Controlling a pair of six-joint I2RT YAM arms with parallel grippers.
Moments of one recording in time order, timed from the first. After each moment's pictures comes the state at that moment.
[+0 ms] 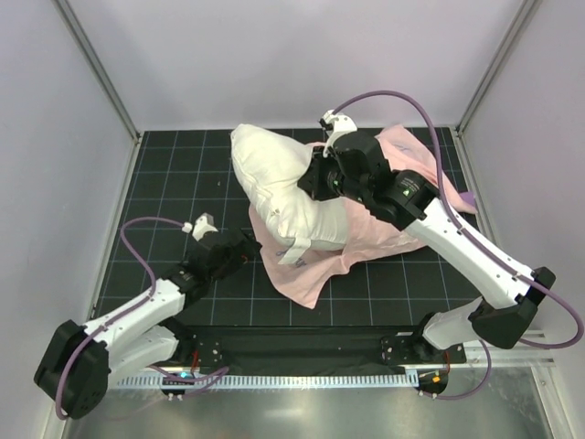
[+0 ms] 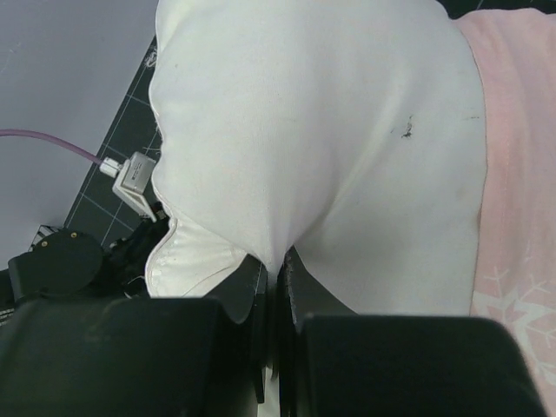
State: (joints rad) left arm -0.58 0.92 0.40 -0.13 -0.23 -1.05; right arm 0.82 1.40 1.63 -0.68 0.13 0.48
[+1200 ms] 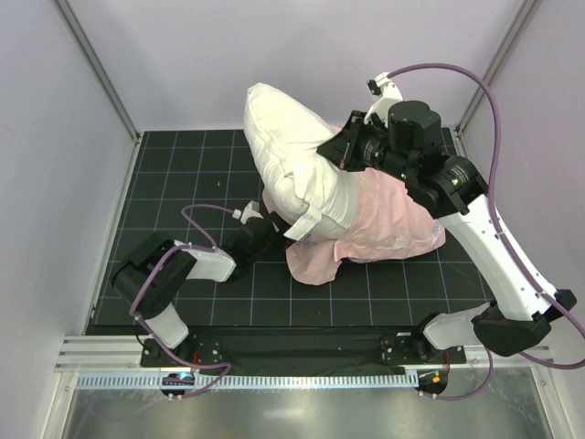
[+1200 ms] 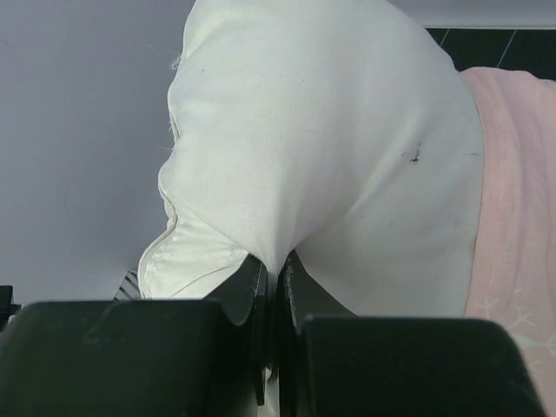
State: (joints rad) left arm -0.69 1.65 0.58 0.54 -0.05 -1.21; right arm 0.65 1.35 1.79 -0.70 -0.07 0.54
